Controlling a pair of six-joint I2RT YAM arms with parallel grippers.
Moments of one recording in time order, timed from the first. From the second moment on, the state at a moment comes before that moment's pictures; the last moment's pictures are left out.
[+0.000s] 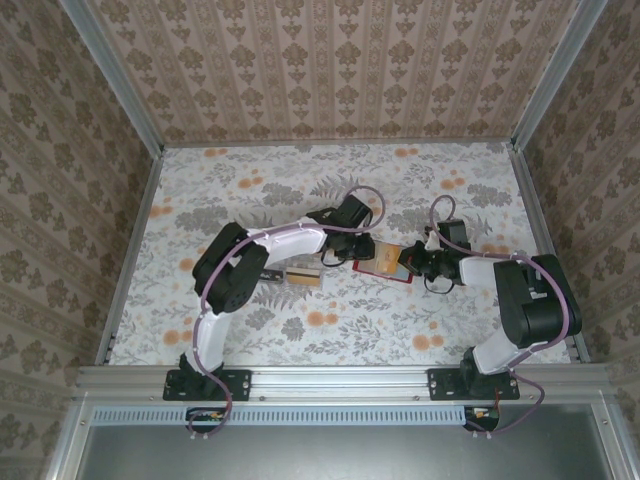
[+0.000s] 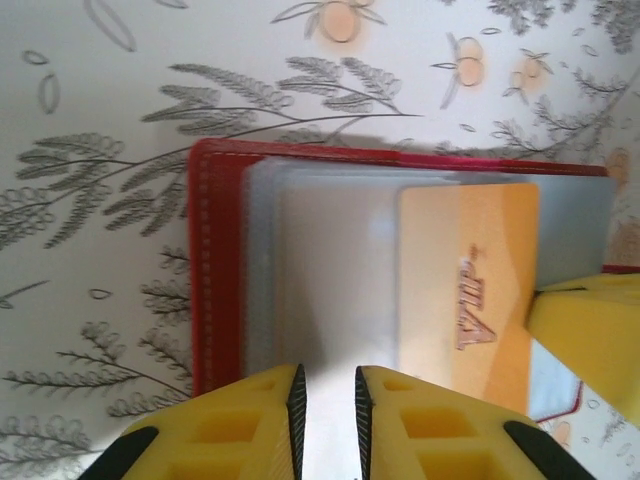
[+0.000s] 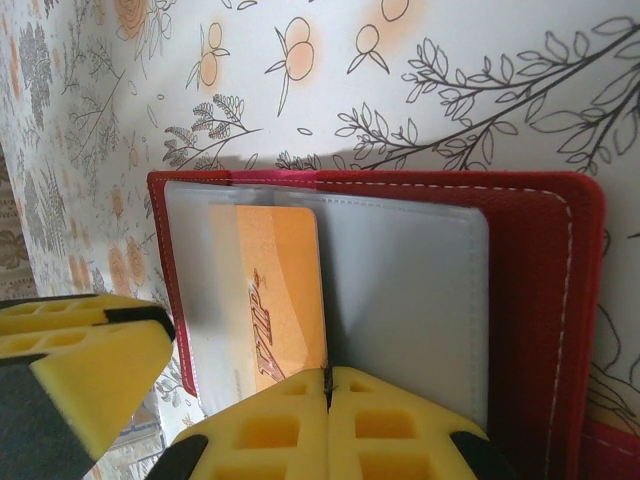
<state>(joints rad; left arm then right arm) -0.87 2.08 1.47 -0.40 0.21 -0.67 0.09 1.58 0.56 0.12 -0.55 0.74</state>
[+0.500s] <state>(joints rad) -0.90 2.15 1.52 -0.41 0.22 -0.66 0.10 1.58 0.56 0.12 -0.56 0.74</state>
